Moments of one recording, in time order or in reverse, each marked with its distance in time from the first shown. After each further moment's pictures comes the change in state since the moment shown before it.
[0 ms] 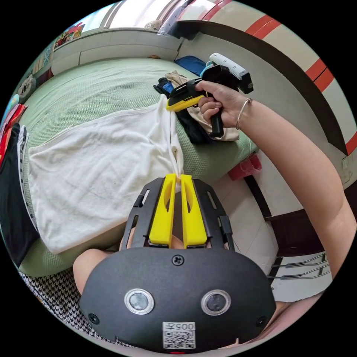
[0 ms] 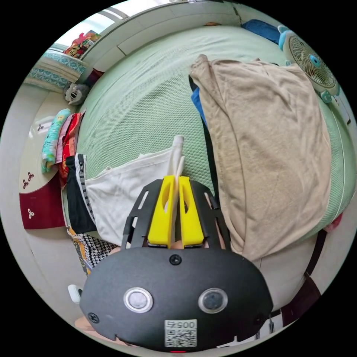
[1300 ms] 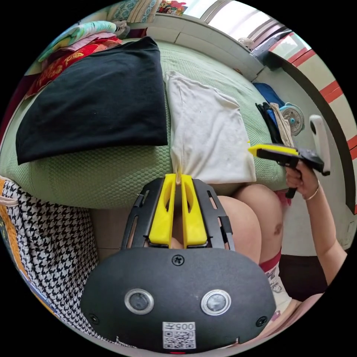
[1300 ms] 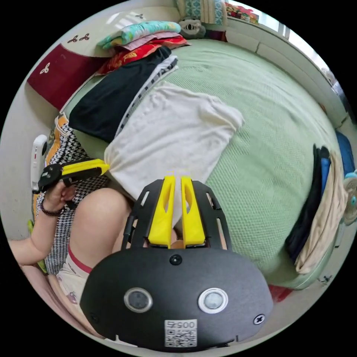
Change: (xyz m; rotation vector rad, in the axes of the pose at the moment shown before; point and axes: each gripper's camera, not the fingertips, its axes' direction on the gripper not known) left arm -0.319 0.213 -0.221 0.030 -0.186 -0.434; right arm -0.367 0.160 0.091 -0.080 0.096 -0.735
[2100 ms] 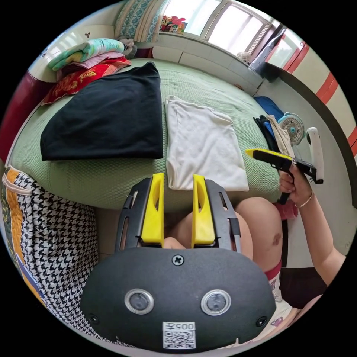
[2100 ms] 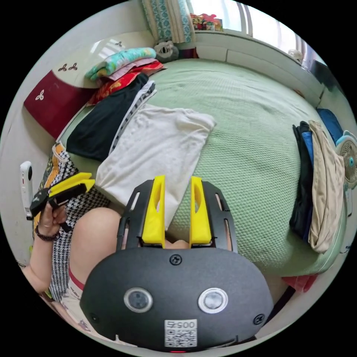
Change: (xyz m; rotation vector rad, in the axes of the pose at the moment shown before) left arm 0.008 0.036 -0.094 0.141 -0.076 -0.013; right arm -0.008 0.035 -0.084 0.211 0.051 0.146
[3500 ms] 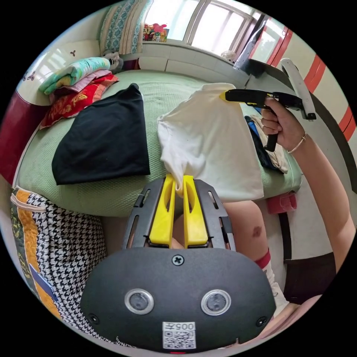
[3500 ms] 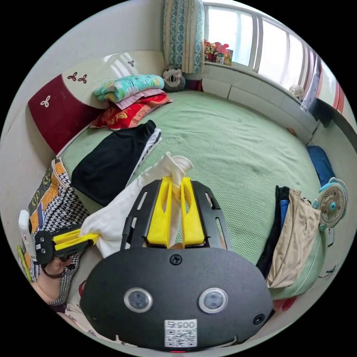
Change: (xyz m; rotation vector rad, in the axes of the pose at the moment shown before) left arm 0.086 0.009 -0.185 0.048 -0.010 0.091; right arm -0.087 -0.121 -0.221 0.177 0.102 -0.125
